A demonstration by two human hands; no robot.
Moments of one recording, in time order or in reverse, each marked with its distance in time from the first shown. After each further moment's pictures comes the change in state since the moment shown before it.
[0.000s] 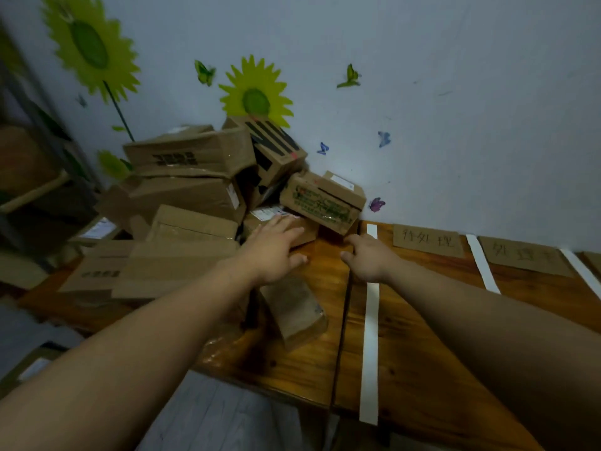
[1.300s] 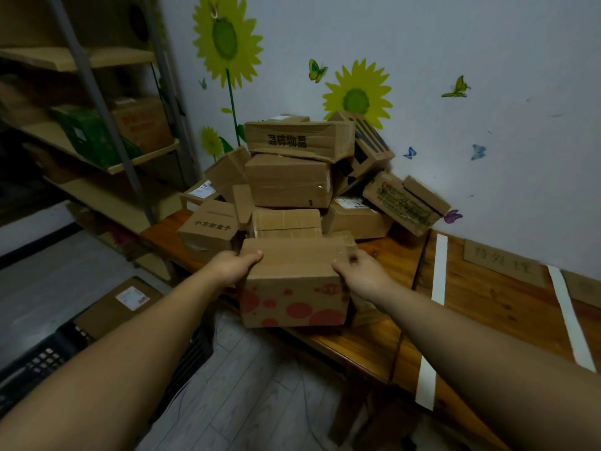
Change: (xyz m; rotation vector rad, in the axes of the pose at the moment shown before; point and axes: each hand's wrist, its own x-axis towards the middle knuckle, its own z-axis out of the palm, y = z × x) left_hand -0.180 -0.142 0.016 -0.985 0.109 -0.949; right_hand -0.076 -0.163 0.076 0.527 -0.093 0.092
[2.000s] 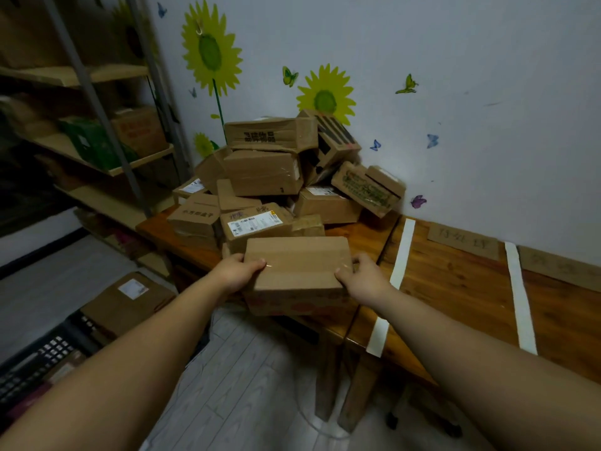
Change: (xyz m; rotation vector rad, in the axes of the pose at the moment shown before) left_hand -0.119 -0.014 0.082 -0.048 -0.027 0.073; right_hand -0.090 0.094 -0.061 0.012 -0.022 -0.051
